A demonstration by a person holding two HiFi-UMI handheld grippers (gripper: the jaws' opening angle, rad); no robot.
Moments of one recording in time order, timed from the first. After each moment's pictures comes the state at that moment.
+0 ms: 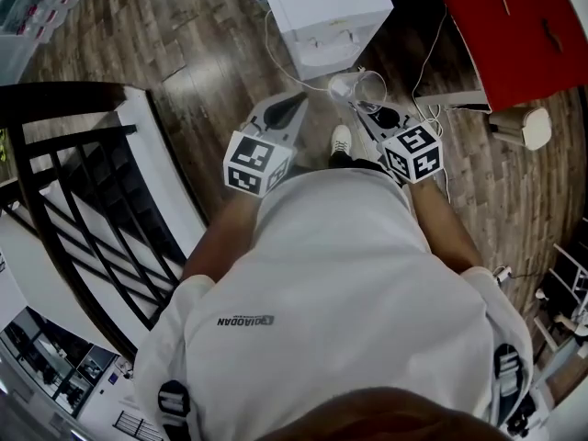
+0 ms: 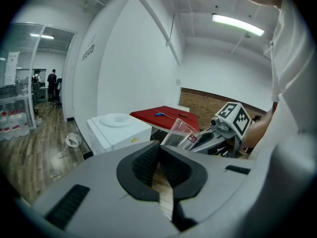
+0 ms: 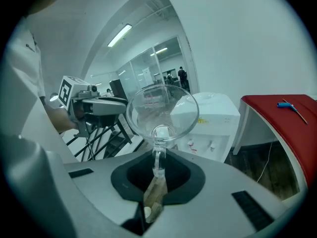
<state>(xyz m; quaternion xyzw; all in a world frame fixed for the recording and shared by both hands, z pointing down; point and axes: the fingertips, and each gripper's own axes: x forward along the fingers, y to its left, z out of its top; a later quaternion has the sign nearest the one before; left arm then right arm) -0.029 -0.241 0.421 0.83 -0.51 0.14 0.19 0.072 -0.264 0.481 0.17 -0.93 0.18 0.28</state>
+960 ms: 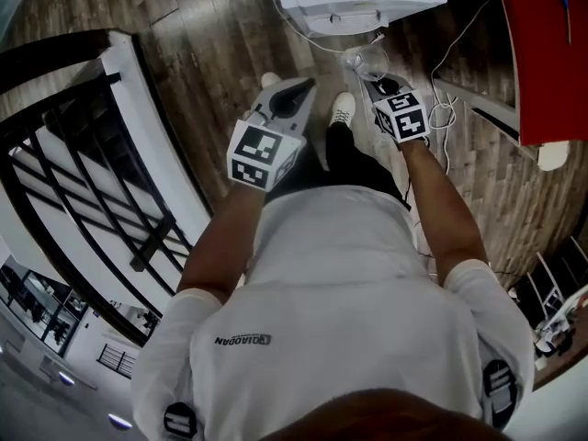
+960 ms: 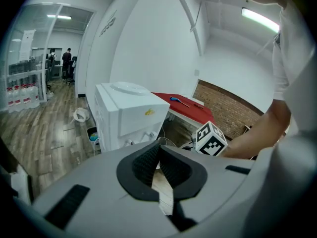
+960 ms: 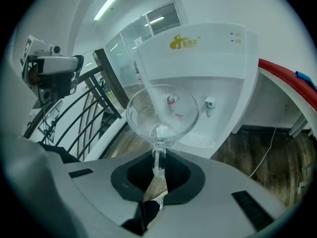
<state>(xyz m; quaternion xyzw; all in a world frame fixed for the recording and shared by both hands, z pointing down) -0.045 -0.294 0.536 0.77 -0.55 0.15 0.30 0.054 -0.349 0.694 0.14 -0.87 0.20 0.42</state>
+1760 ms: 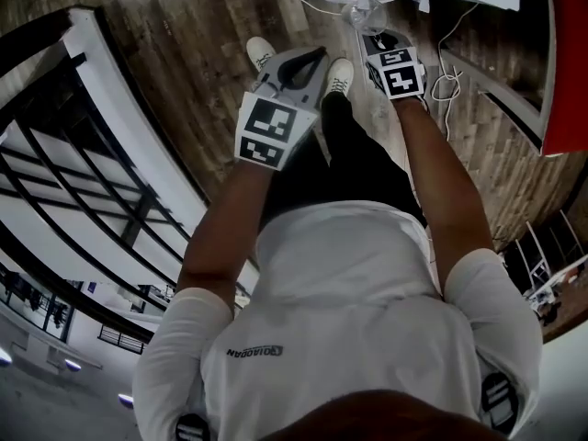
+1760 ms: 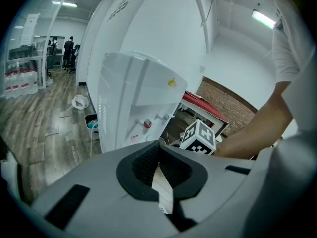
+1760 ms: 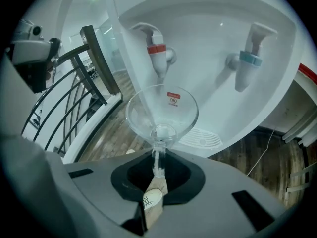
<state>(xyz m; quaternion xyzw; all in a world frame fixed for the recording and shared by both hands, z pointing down) -0.073 -0.316 0.646 0.76 -0.53 0.15 0.34 0.004 -0.385 0.813 0.17 -0.84 0.17 0.49</state>
